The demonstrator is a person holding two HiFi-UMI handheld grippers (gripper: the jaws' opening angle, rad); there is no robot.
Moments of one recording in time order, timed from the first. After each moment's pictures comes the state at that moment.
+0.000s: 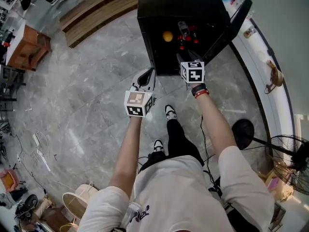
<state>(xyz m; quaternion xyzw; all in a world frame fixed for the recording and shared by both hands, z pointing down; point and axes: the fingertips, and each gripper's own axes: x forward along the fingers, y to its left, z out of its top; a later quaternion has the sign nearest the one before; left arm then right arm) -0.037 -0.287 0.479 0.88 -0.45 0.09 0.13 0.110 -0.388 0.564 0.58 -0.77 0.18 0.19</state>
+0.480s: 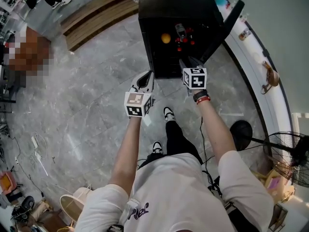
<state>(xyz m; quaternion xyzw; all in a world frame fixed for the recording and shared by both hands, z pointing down) -0.045 -0.244 0.467 0.88 -0.46 0.09 0.13 0.118 -0.323 0.534 0.58 -0.77 0.18 0.18</state>
